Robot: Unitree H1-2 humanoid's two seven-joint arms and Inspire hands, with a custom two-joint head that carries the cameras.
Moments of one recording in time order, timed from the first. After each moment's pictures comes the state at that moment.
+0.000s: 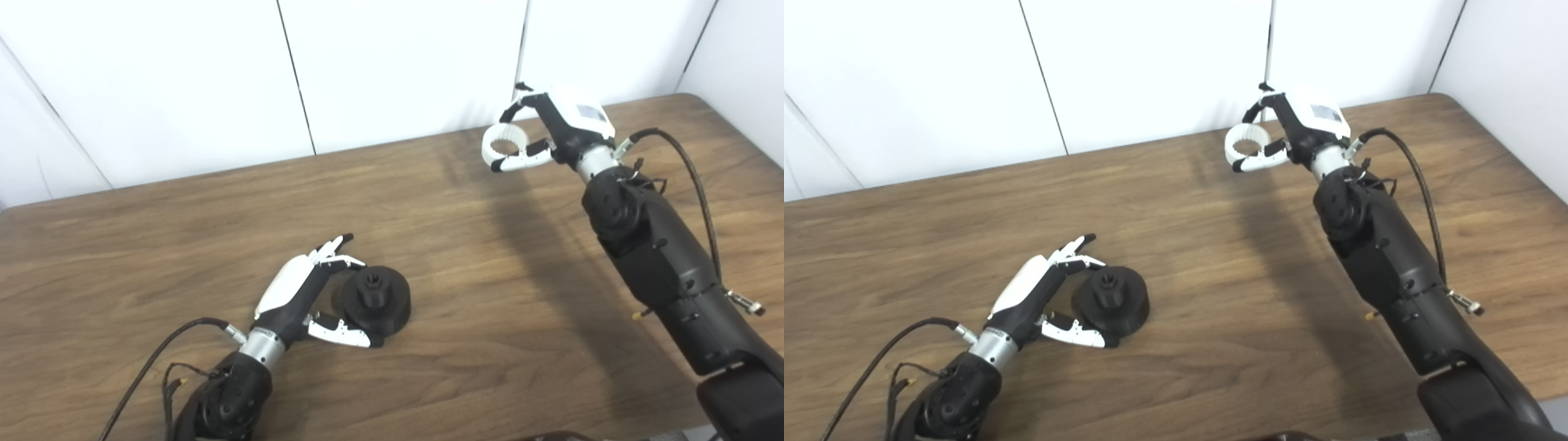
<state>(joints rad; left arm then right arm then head) -0.22 0.21 -0.32 0.06 0.51 -0.05 -0.19 -0.56 -0.46 0.17 0.14 -0.68 0.24 0.03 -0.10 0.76</state>
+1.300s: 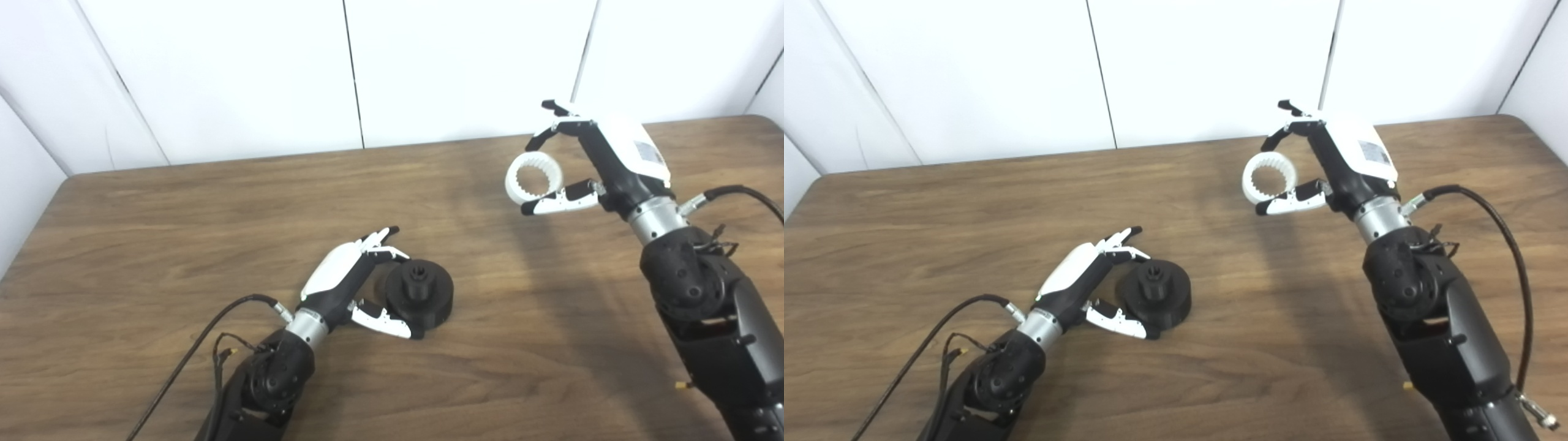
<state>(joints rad) -0.23 0.18 -0.32 0.06 0.55 -0.01 -0.19 -0.35 -0.42 0.15 -0.28 -0.62 0.21 0.11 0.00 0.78</state>
